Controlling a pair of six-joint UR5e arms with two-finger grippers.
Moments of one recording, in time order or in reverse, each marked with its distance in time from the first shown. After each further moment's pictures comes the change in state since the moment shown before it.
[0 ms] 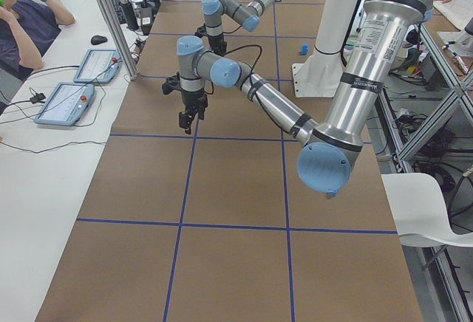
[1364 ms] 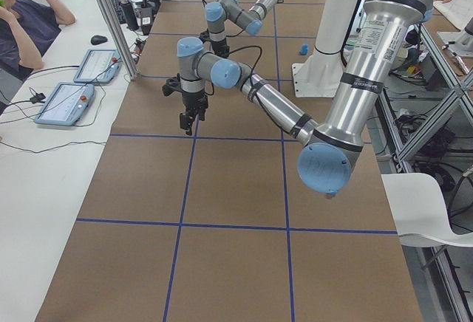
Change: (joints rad) left arm 0.002 0.002 0.000 0.000 0.000 -0.008; right arm -0.018 -0.004 -0.015 0.004 -0.030 -0.007
